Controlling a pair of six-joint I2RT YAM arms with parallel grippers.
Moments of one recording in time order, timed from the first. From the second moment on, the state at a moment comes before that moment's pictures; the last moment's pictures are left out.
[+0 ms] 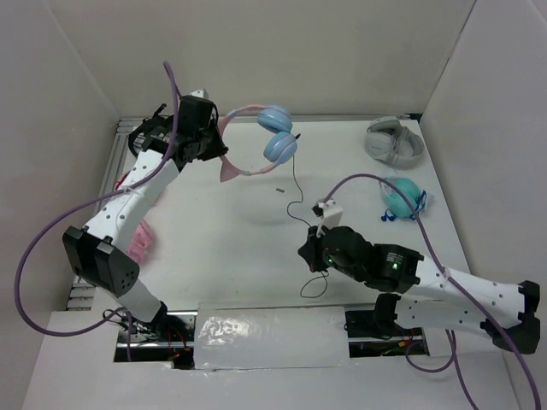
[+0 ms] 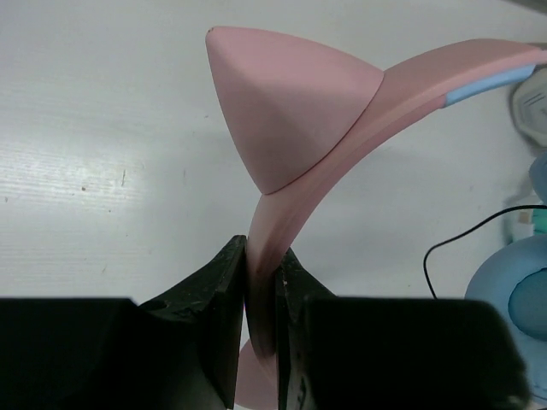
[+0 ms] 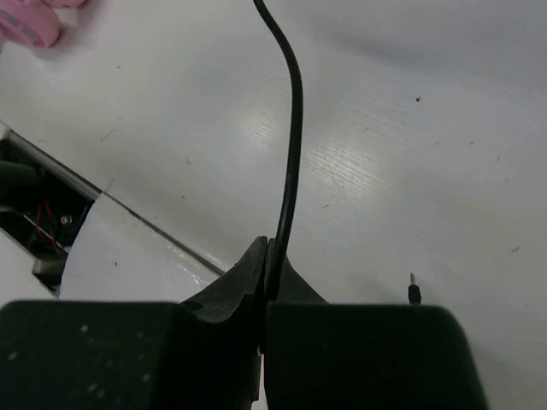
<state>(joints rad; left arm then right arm) -0.39 1.59 1.73 -0.78 -0.16 -0.61 1.12 0.77 0.70 -0.51 0.34 0.64</state>
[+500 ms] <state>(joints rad) -0.51 1.54 1.35 -0.56 -0.06 -0.42 1.23 1.05 1.22 -0.75 0.48 0.25</state>
